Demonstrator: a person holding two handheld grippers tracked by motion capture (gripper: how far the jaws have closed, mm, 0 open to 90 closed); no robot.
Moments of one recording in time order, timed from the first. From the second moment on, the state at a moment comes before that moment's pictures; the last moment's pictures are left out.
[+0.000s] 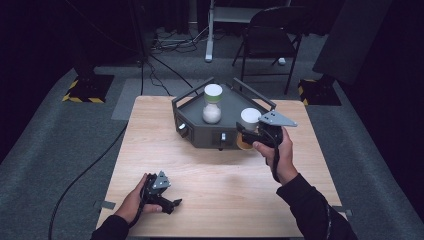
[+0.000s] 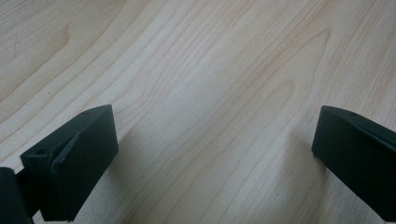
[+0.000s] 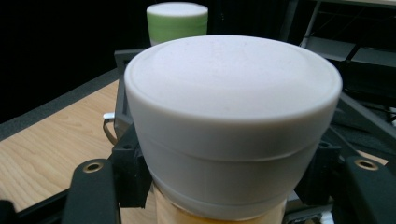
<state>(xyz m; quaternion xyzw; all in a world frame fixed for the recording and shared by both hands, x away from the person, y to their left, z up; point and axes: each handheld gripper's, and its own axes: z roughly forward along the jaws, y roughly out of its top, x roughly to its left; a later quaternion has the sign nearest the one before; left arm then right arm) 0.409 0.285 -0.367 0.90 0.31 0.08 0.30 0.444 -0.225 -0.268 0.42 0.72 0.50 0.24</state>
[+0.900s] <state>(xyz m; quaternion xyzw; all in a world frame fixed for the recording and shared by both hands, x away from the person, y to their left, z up) 0.409 0.285 -0.367 0.90 0.31 0.08 0.31 0.485 -0.215 -0.241 0.45 0.69 0.49 0.28</state>
